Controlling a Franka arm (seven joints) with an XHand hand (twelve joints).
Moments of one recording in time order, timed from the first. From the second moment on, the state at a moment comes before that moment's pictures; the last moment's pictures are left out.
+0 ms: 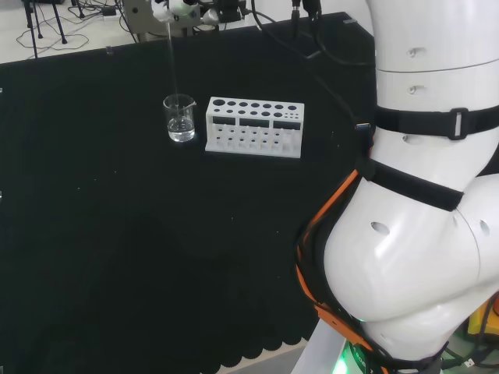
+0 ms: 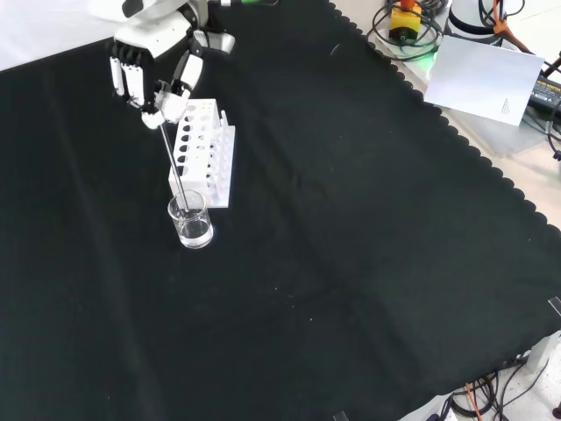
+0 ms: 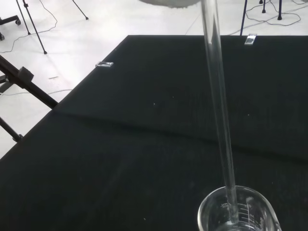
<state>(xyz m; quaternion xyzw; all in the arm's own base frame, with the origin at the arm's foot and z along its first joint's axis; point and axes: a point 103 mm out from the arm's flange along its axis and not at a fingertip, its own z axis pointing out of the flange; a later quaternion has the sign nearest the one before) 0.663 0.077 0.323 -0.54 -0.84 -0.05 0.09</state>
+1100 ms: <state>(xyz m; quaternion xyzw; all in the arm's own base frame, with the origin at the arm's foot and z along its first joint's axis) 0.668 0.075 0.268 -0.53 -0.84 -0.01 0.13</state>
